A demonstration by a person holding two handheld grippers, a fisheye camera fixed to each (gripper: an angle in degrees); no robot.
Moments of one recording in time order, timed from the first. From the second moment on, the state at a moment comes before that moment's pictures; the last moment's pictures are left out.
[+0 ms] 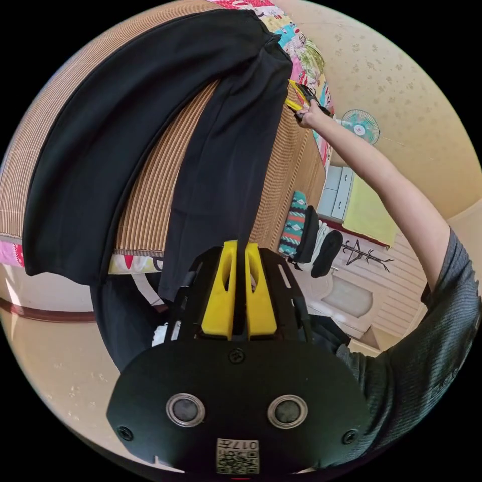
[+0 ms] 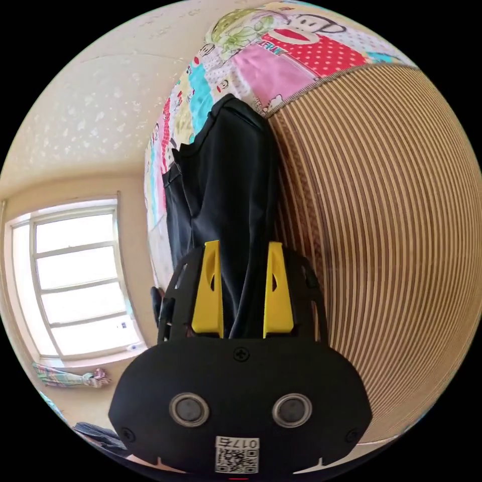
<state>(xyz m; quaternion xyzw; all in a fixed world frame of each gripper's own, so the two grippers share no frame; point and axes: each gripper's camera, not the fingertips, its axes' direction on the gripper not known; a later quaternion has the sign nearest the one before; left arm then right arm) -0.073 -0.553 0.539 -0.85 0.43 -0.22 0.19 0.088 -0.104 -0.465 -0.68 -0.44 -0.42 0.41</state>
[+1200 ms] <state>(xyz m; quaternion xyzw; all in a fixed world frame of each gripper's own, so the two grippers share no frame) -0.208 -0.487 0.599 -0.81 0.53 -0.01 0.25 0.269 -0.099 -0.815 -0.56 -0.50 -0.56 0.35</state>
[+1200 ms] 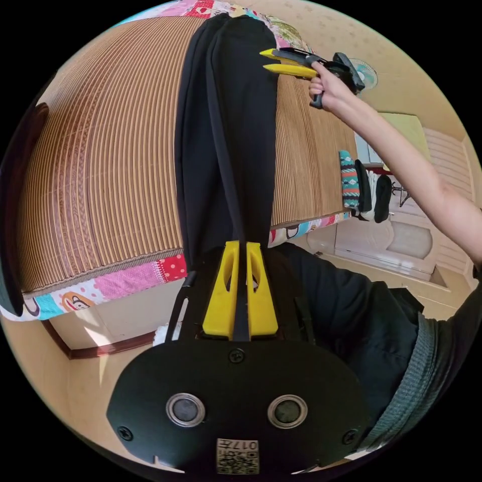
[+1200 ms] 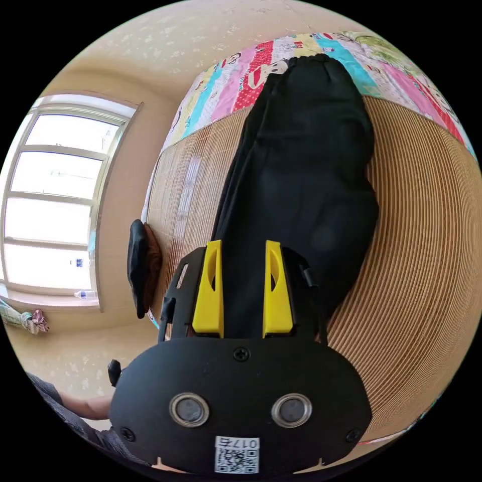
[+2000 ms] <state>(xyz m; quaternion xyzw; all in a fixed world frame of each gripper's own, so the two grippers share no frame) -0.230 -0.485 0.629 -0.84 0.46 -0.11 0.25 0.129 -0.001 -0.894 -0.56 -0.61 -0.52 0.20</state>
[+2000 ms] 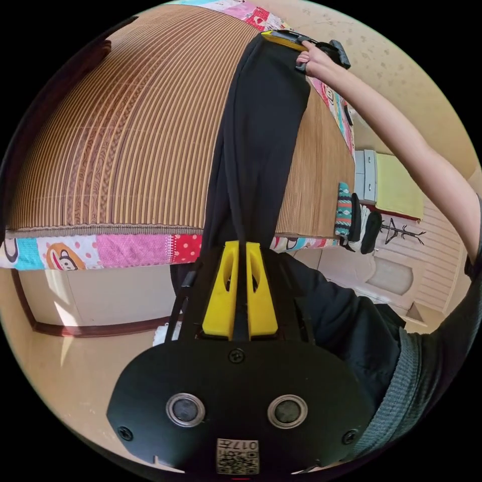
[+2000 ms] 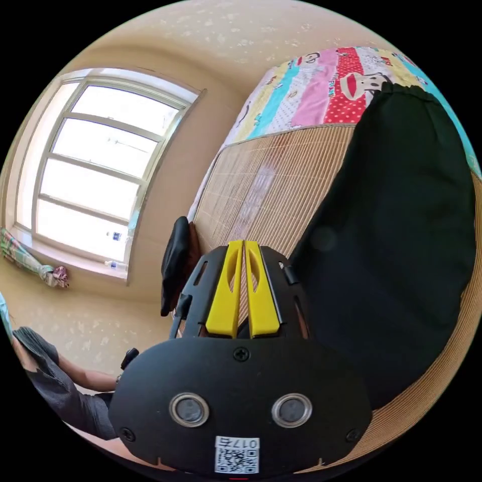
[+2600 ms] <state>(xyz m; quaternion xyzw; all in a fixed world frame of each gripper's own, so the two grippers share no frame) -0.158 -0.454 0.705 -0.88 0.42 -0.07 0.23 0.378 -0.031 -0.723 -0.72 -0.37 -0.55 0.20</state>
